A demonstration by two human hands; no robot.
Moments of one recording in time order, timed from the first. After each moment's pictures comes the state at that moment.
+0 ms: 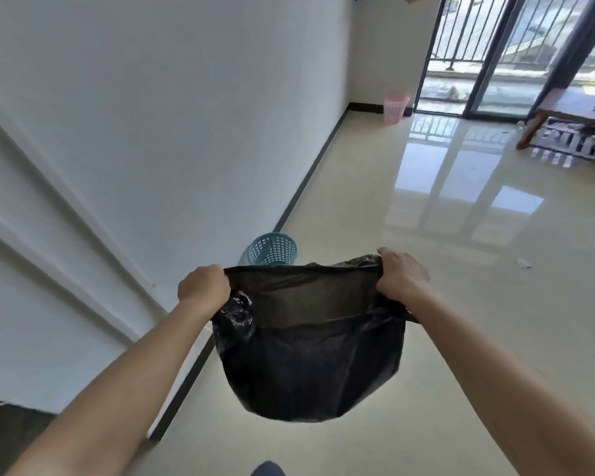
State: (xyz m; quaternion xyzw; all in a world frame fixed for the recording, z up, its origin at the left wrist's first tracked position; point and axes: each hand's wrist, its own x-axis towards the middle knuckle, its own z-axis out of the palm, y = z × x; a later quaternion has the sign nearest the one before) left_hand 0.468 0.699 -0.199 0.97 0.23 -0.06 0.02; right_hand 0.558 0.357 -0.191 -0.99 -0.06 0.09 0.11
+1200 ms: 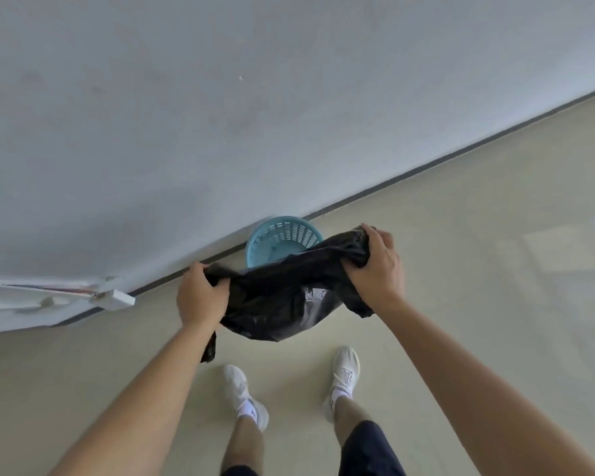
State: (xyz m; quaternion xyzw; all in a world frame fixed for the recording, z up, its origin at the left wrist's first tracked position) left_hand 1.019 0.801 -0.485 0.64 0.70 0.07 0.31; right_hand 1.275 0.682 -0.469 -0.88 -0.32 0.26 0.23
